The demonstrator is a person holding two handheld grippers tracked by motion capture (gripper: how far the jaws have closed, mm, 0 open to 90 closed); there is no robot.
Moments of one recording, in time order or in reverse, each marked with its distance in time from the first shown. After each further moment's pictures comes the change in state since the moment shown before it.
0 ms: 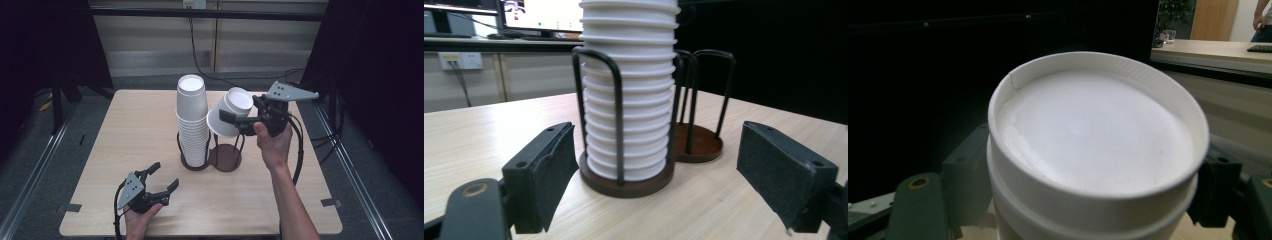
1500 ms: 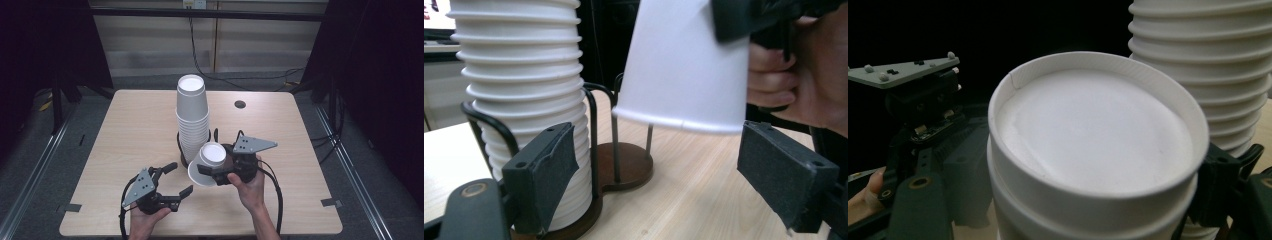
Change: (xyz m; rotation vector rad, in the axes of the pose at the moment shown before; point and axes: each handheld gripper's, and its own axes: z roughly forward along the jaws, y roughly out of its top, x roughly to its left) left arm -0.030 0.040 0.013 0.017 -0.219 0.025; right arm 0.049 -0.112 0.031 0.130 0.137 0.050
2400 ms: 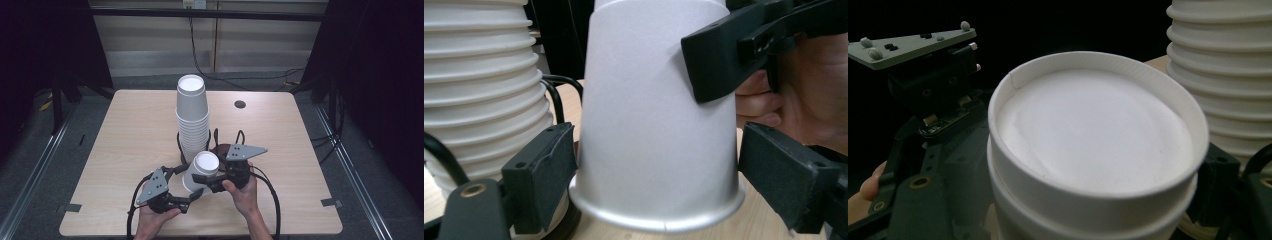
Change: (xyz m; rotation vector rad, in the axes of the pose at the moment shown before) left arm -0.007 -0.002 0.023 0.064 -0.067 0.045; right arm 0.000 -0.026 0.018 0.015 0.083 0.027
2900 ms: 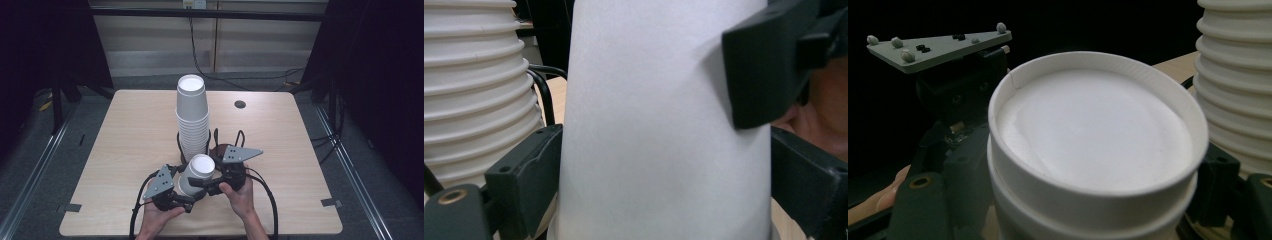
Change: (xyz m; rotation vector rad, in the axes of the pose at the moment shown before) left arm 0.002 -0.003 0.013 0.023 -0.023 -0.019; right arm 0.003 -0.005 0.009 -0.013 0.049 0.000
